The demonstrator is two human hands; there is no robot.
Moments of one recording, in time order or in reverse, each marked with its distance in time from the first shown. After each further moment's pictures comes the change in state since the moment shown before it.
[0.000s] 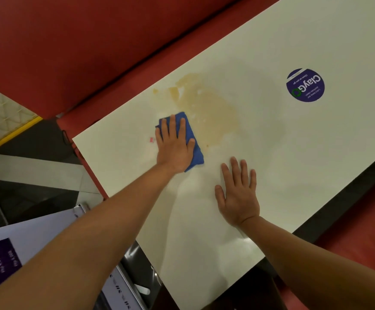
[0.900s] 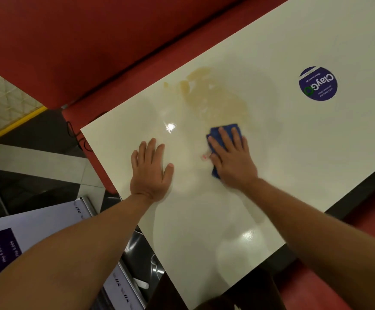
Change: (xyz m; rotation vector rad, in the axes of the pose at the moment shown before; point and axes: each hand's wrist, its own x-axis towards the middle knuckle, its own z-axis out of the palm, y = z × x) left_hand -0.099 -0.083 0.014 -0.151 0.154 -0.026; right_hand 0.093 -0.014 -0.010 -0.093 -0.081 -0.184
